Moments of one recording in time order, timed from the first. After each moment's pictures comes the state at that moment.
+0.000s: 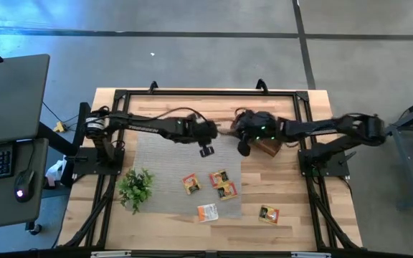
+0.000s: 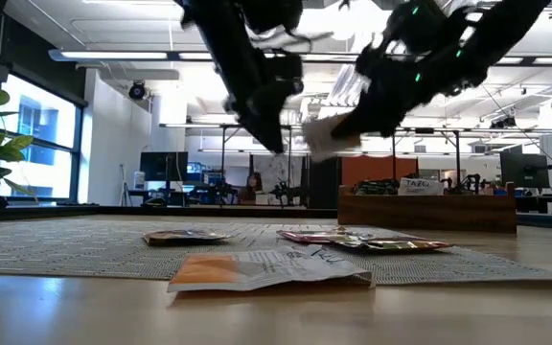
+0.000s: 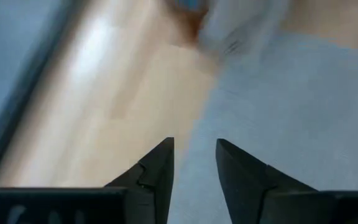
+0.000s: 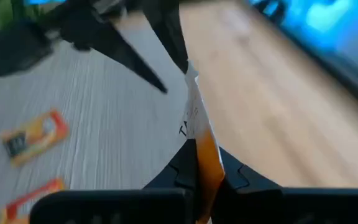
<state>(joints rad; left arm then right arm) 0.07 1.79 1.39 -0.58 -0.41 -0.15 -0.25 1.32 0.61 0.25 -0.03 0.07</state>
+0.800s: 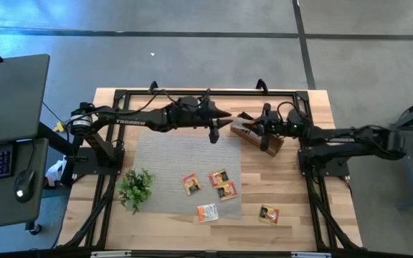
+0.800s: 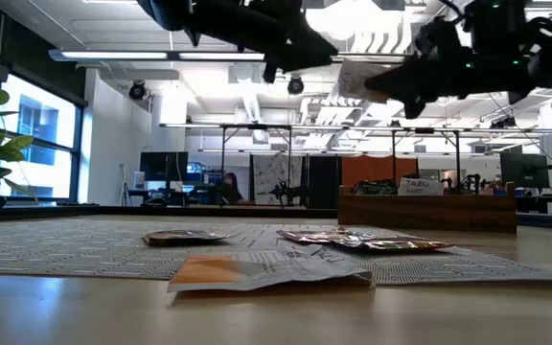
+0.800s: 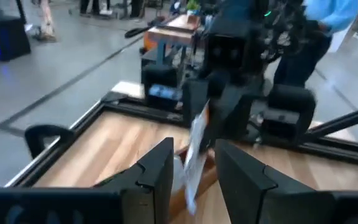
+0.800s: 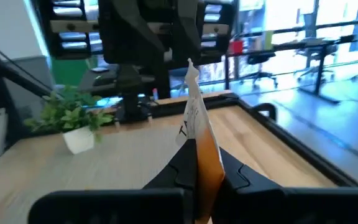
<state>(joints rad) 0.18 1.65 1.19 0.31 0.02 -0.10 -0.41 1.04 0.28 0.75 -0.26 0.10</state>
